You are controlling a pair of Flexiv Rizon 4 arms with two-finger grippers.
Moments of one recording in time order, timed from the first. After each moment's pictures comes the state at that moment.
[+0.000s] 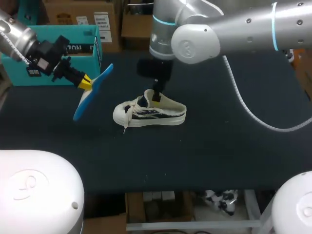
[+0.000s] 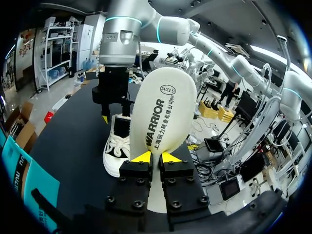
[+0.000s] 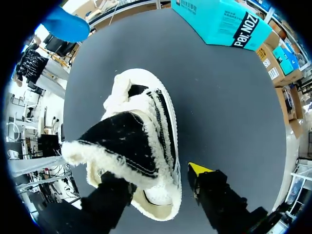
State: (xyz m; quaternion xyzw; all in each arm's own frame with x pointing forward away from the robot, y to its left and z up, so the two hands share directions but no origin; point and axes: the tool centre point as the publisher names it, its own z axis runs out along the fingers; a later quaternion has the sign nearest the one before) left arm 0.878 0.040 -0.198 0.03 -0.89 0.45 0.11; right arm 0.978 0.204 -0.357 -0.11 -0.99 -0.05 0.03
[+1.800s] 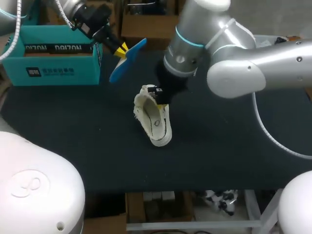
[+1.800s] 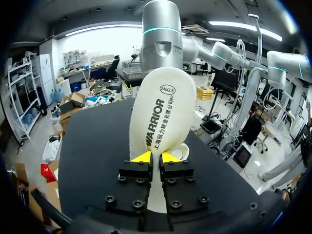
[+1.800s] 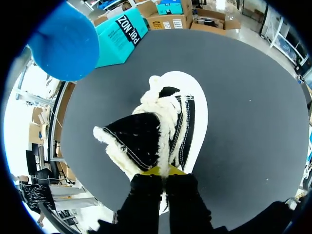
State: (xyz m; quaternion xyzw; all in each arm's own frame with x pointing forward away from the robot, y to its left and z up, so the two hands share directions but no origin) left arm 0.995 -0.065 -0.165 -0.19 -0.86 0.45 0.12; right arm 0.906 0.200 -0.335 -0.59 -0.79 -0.15 0.04
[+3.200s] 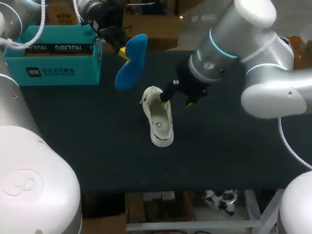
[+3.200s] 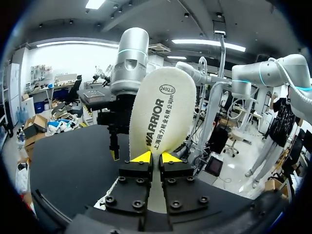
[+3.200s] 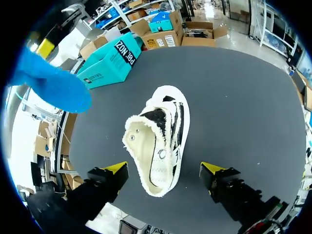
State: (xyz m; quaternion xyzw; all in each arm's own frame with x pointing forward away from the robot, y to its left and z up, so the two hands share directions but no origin) left arm 0.927 -0.085 -0.129 -0.30 -0.76 0.50 0.28; right arm 0.881 0.154 -0.294 -0.62 -0.76 -0.22 0.02
